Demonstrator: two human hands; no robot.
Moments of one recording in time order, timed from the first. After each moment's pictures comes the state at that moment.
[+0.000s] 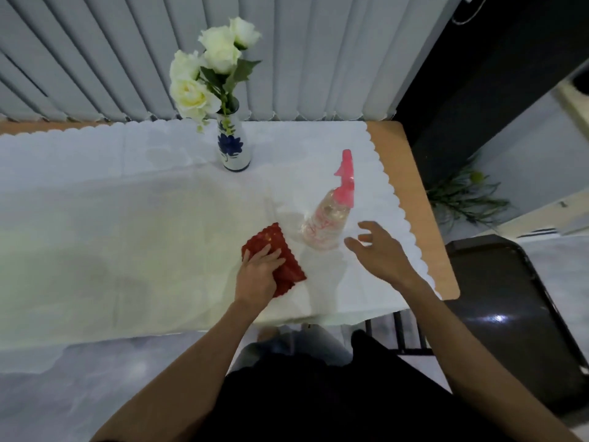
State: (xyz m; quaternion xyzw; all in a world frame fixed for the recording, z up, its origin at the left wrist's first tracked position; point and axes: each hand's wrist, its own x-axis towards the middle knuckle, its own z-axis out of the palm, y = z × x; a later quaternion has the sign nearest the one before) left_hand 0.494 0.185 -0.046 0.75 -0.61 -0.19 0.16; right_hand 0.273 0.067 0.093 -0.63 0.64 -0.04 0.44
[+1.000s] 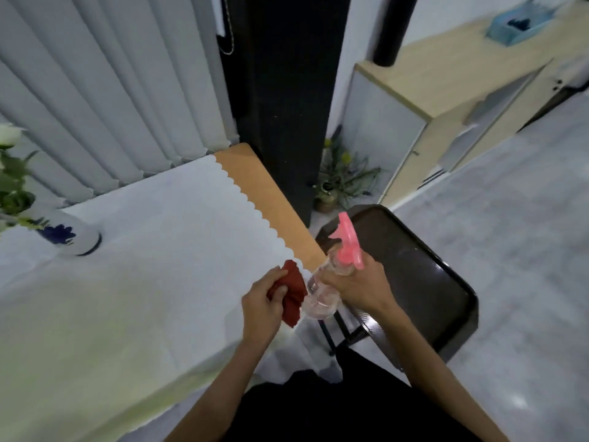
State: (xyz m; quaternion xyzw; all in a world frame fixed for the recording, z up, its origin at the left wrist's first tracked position) left_hand 0.225 0.124 0.020 0.66 -0.54 -0.35 0.39; right_hand 0.029 0.101 0.115 -0.49 0.71 -0.27 0.43
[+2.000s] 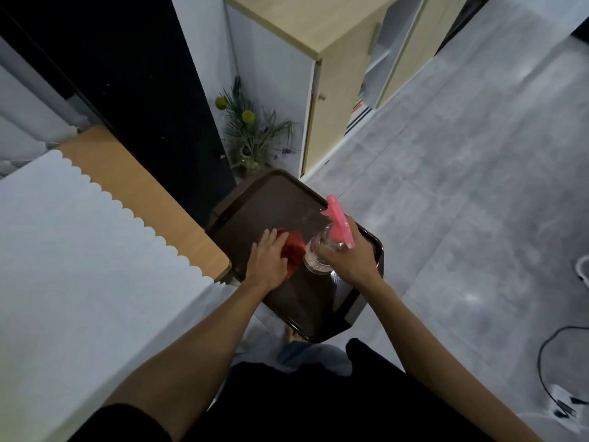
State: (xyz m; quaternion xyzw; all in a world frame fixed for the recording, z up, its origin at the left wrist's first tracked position) left_hand -0.008 0.049 -0.031 0.55 -0.78 -0.31 0.00; right_hand -0.179 0.117 0.053 -0.43 0.77 -0.32 0.35
